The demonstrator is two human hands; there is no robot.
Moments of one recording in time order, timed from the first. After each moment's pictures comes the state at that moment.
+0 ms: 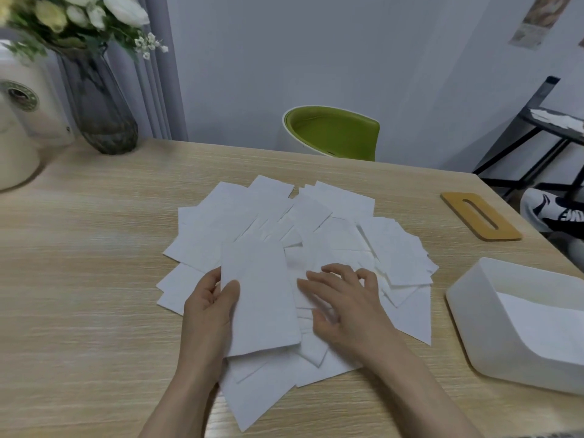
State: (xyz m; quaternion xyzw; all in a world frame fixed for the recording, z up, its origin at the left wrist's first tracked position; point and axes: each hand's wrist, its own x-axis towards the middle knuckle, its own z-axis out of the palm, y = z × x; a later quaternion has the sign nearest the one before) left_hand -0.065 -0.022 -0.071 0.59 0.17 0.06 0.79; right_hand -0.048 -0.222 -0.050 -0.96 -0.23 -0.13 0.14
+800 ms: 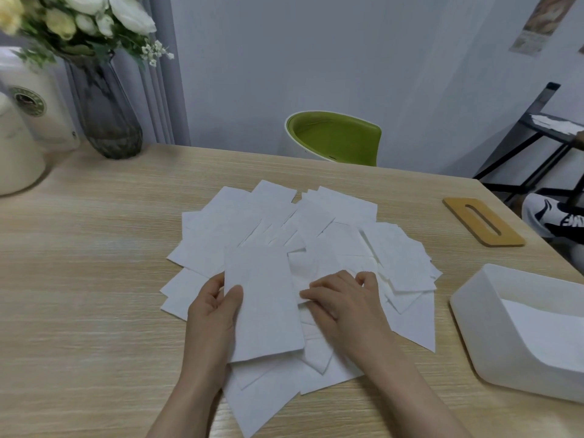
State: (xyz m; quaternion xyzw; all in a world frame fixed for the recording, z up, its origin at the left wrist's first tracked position) left_hand -0.066 -0.022 -0.068 0.58 0.17 0.06 0.79; right_hand -0.044 -0.213 -0.046 -0.95 -0.22 -0.17 0.15
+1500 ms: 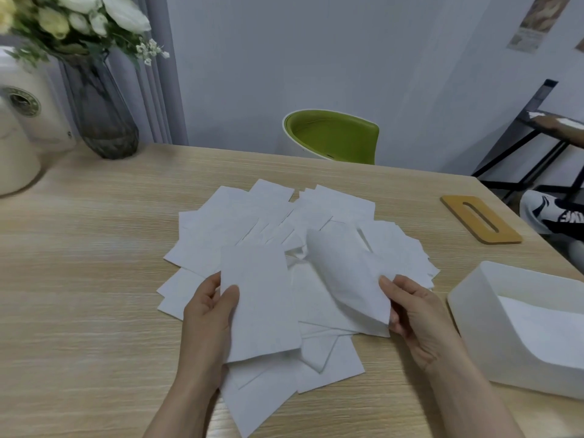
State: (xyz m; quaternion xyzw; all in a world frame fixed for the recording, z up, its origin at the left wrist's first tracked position) left_hand -0.066 -0.021 -0.069 0.58 0.17 0.06 0.79; right_hand -0.051 -0.272 -0.024 -0.65 0.21 0.02 0.73
